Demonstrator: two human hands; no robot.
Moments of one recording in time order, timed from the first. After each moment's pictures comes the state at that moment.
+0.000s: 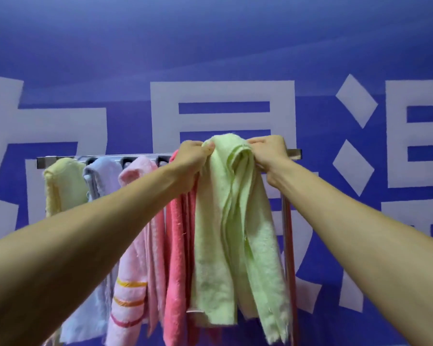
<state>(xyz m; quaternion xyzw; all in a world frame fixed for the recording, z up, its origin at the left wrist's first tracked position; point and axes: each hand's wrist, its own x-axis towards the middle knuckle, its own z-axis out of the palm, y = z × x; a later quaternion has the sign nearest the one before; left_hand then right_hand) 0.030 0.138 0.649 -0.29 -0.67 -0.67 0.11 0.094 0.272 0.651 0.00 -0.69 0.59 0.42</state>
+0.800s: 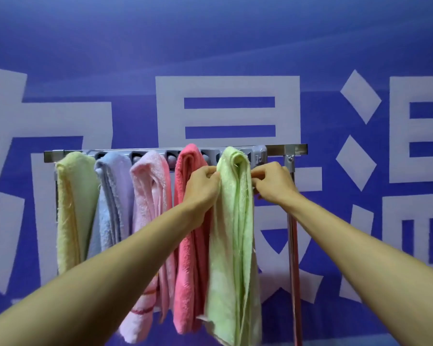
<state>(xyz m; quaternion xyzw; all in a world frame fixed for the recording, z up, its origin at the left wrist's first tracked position) 0.026 0.138 0.585 -0.29 -0.72 -0.61 0.20 0.076 0.289 0.595 -0.02 -0.86 0.31 0.41</state>
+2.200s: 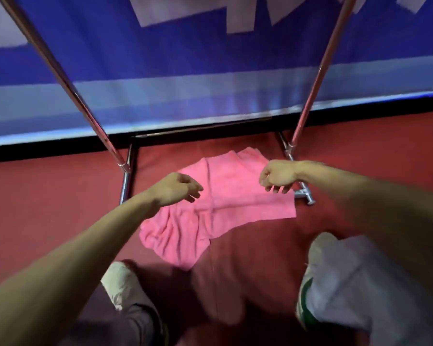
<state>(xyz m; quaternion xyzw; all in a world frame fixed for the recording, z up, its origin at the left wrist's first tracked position) 0.089 -0.044 0.082 -0.12 -0.85 -0.39 -0.33 0.135 0.223 0.058 -0.16 -0.88 0.31 -0.31</state>
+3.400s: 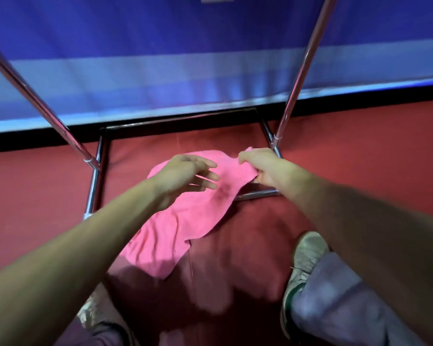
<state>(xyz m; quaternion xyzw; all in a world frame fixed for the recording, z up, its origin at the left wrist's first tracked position) 0.094 0.034 0.072 -0.06 -0.74 -0.55 -0.38 0.116 0.221 0.016 -0.41 -0.62 0.67 -0.05</state>
